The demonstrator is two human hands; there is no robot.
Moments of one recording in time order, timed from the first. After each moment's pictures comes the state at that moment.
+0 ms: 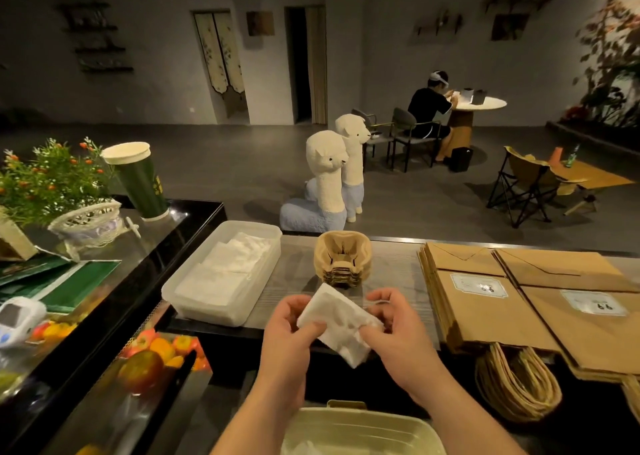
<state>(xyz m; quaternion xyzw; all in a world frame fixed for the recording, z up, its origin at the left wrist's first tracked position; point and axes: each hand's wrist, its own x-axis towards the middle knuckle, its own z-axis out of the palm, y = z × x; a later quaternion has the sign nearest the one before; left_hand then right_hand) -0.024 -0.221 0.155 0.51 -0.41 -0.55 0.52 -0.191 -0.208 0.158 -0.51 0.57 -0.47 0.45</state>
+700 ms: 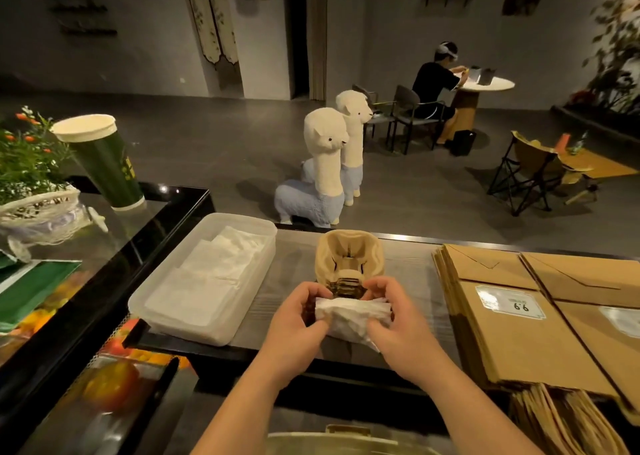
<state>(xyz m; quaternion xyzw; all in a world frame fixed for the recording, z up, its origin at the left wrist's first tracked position) -0.017 -0.311 0.119 0.50 -0.59 -0.50 0.39 -0.205 -0.286 0.130 -0.64 0.57 -0.39 0.35</state>
